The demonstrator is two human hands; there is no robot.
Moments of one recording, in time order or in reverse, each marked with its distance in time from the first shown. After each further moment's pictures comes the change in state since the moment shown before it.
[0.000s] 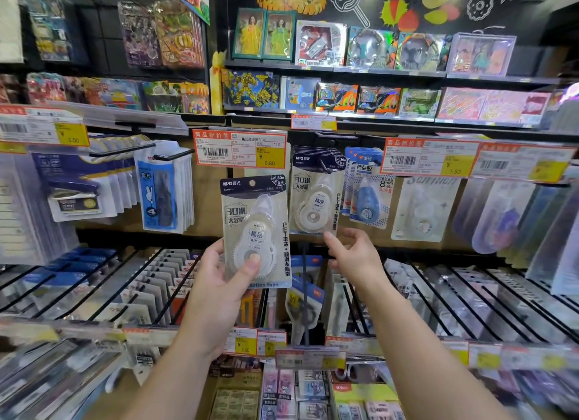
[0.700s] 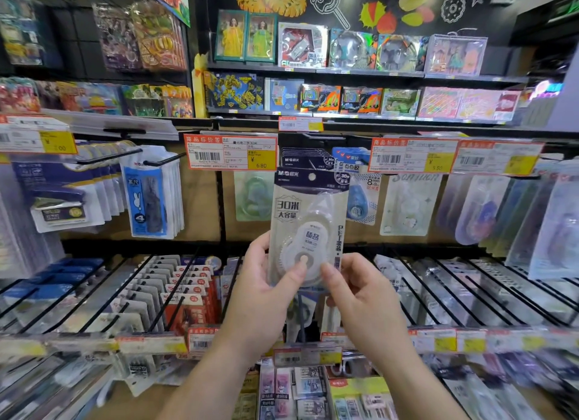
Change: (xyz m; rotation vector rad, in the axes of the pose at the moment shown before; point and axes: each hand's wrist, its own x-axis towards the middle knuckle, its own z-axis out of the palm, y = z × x) left_hand -0.021 0.012 0.043 0.068 -0.216 0.119; right_hand -0.115 -0.021 -0.015 0.009 0.005 -0.334
